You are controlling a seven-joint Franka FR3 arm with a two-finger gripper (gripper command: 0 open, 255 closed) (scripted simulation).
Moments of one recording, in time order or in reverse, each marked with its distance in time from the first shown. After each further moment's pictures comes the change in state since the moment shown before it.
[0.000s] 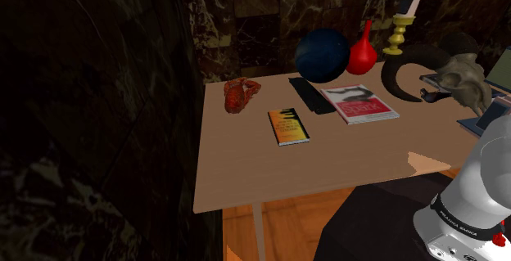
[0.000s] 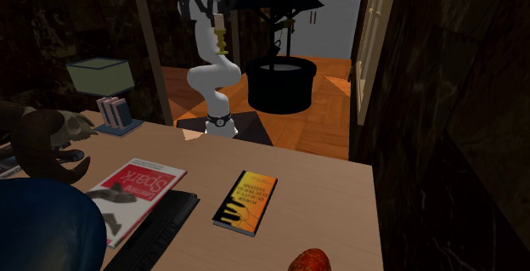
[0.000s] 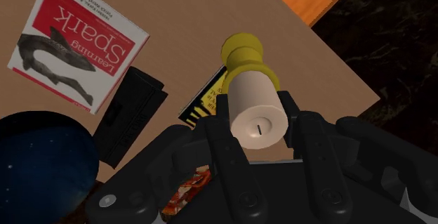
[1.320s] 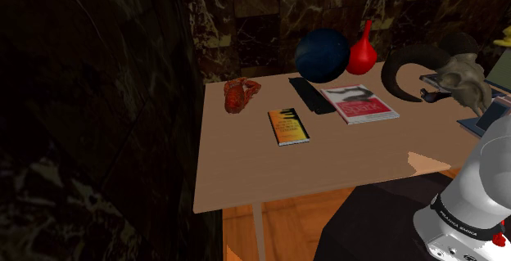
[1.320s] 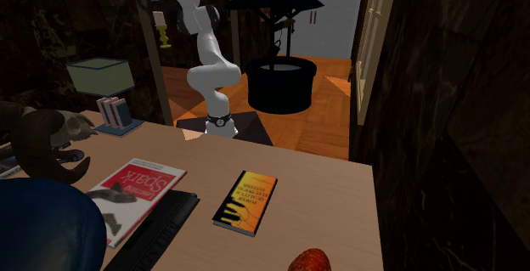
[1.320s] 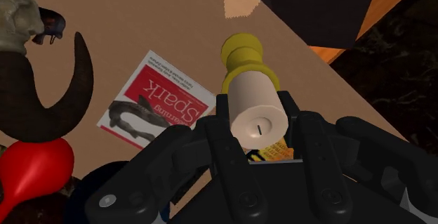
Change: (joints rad) arm -0.032 -0.311 -0.322 -0.008 -0.300 -0.263 -0.383
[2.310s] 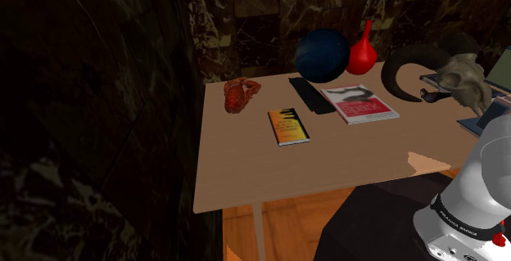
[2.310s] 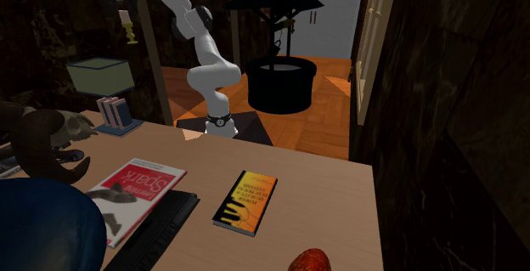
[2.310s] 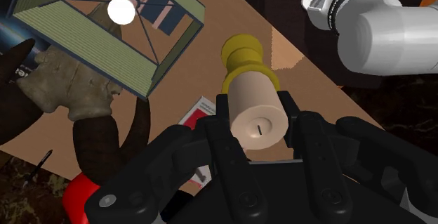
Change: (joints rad) arm 0.062 -0.037 -0.242 0.265 -0.322 -0.164 -0.365
